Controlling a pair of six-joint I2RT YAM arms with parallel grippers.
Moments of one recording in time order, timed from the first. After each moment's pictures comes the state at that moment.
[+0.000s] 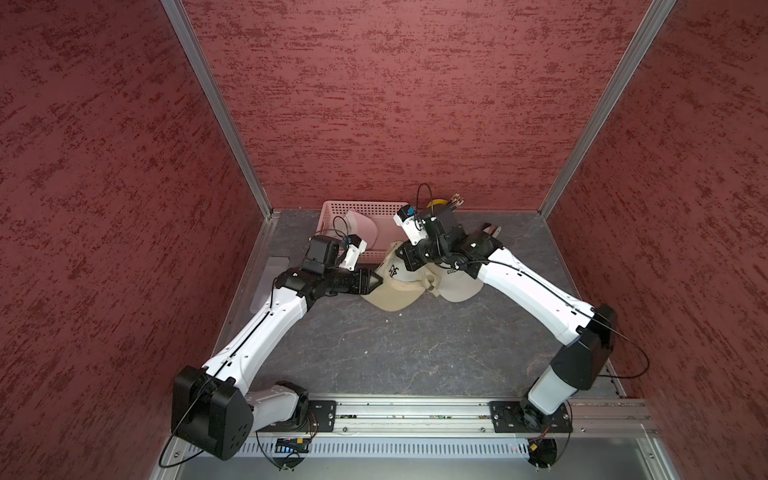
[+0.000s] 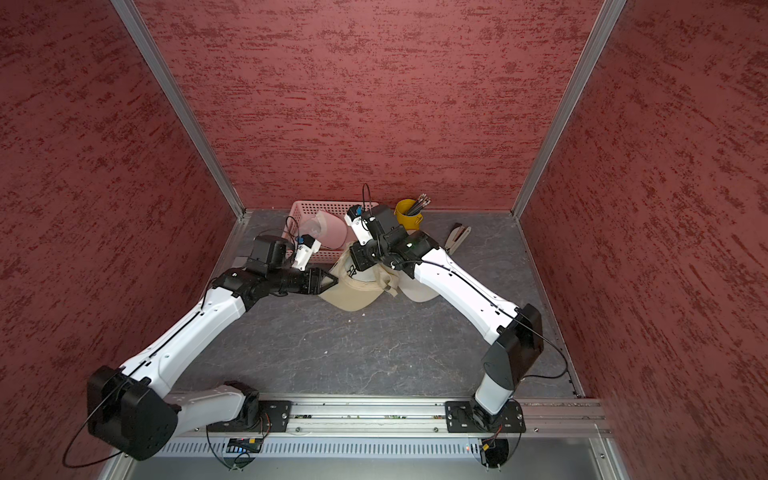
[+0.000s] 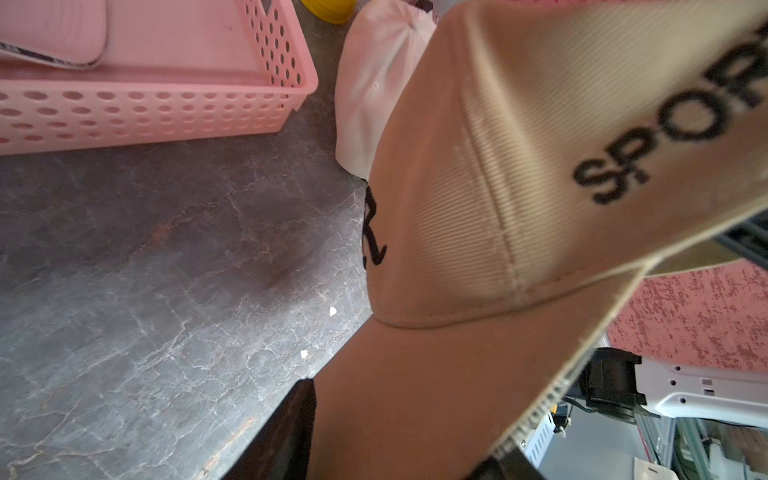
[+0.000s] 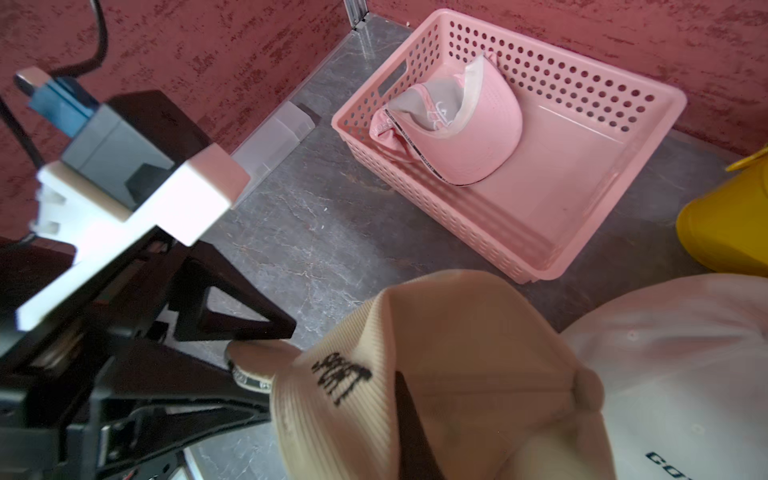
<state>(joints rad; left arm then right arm) -0.34 1.22 1.01 -0.57 0.53 -0.30 0.71 1.68 1.70 -0.70 -0.19 0.19</state>
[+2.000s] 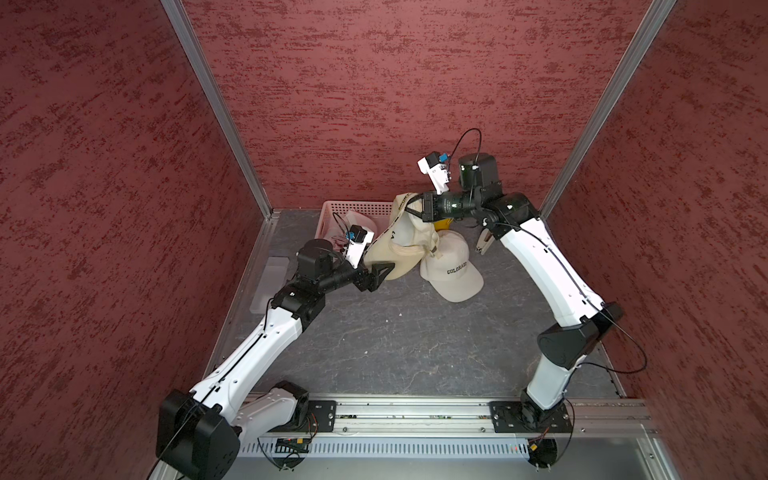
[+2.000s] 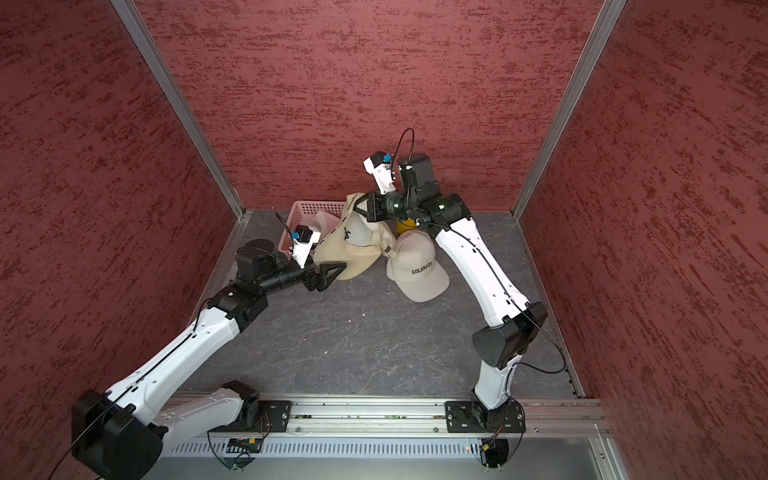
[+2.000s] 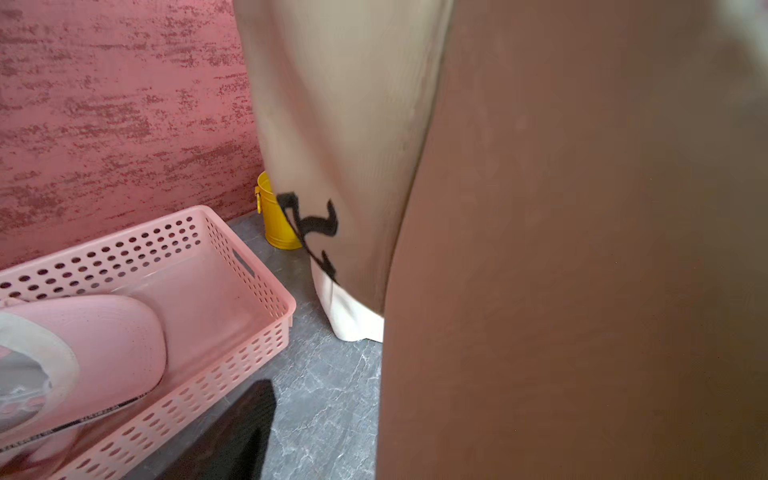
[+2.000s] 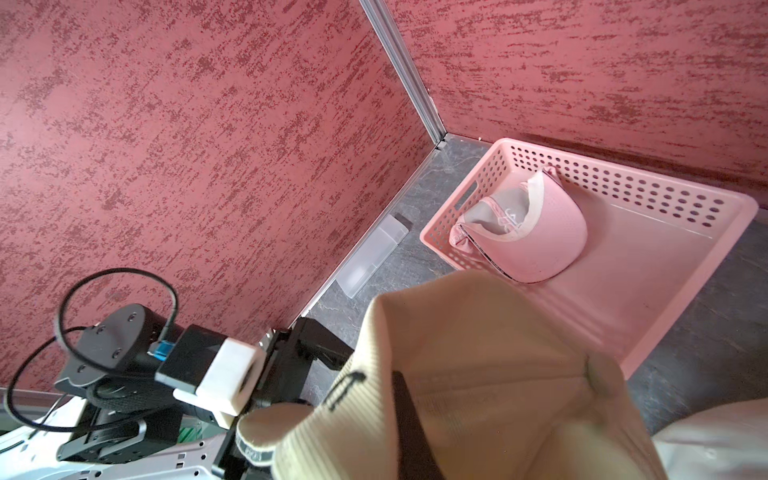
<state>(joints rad) -0.39 1.09 0.86 -0.05 0.50 -0.03 0.51 1.80 2.14 -0.78 -0.60 0.35</state>
